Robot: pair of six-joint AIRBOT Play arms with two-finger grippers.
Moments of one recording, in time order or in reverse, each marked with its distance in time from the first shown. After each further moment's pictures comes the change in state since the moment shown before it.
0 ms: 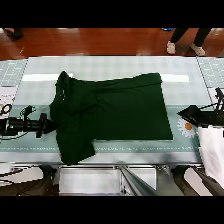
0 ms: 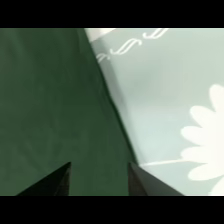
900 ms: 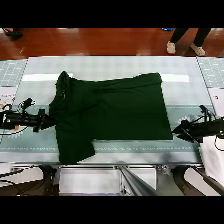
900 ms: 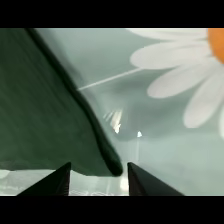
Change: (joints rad) left arm -0.034 0.002 0.097 0.001 -0.082 0.026; right arm 0.000 -0.143 -0.092 -0.151 0.137 0.092
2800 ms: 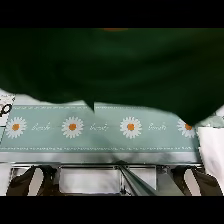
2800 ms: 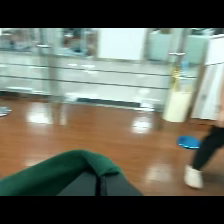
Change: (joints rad) left arm -0.160 0.807 1.064 -0.037 0.156 -0.210; right arm 0.167 0.464 1.299 0.008 -0.031 0.043
